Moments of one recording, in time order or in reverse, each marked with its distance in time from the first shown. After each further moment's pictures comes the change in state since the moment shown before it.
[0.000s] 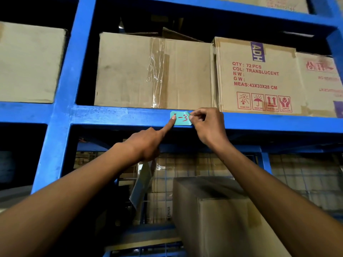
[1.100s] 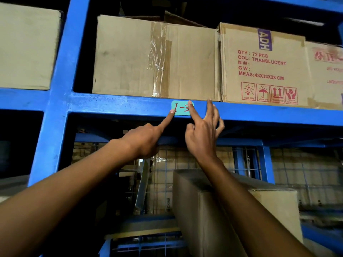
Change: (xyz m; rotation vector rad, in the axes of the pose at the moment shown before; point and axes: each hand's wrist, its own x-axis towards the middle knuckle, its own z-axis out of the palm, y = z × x) left_hand -0.014 0.000 0.010 -0.043 -0.009 -0.014; right_hand -0.039 0.019 0.037 -0.337 0.101 -0.147
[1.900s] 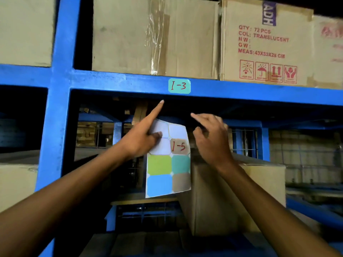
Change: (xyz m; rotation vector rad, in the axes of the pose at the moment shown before) left_hand -0.044 0.010 0.042 -0.793 0.171 0.050; right_hand -0.062 0.031 -0.048 0.242 -0.150 -0.049
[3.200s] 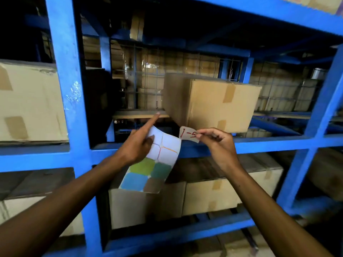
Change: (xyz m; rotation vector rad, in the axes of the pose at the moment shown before) left_hand -0.230 -0.034 0.062 -0.080 -0.190 -0.201; right_hand -0.227 -0.058 -0.054 0.475 -0.209 0.767
